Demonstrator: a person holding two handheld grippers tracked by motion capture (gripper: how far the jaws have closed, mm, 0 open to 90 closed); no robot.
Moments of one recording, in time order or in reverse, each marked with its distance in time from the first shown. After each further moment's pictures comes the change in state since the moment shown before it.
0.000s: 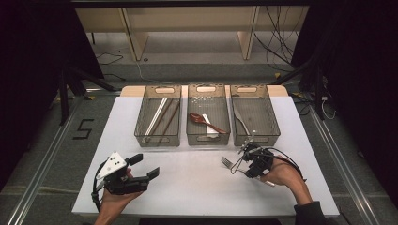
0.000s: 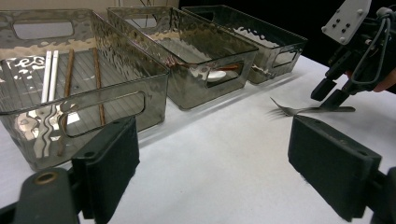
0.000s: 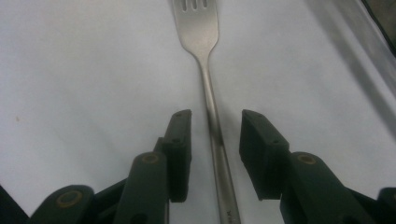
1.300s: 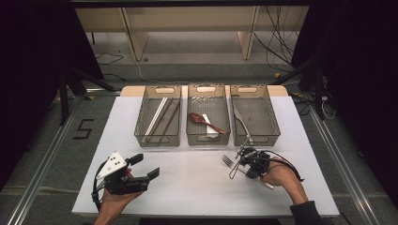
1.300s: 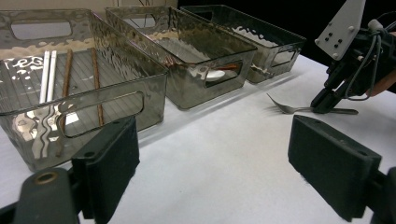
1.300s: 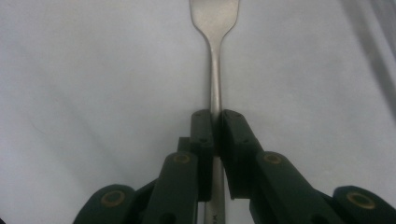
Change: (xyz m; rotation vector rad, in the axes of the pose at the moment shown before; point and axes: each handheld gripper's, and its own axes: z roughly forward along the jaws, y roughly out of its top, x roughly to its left) left arm 0.000 0.000 0.000 0.003 -0.004 0.005; right arm 0.006 0.003 0.012 0.068 -0.045 -0.075
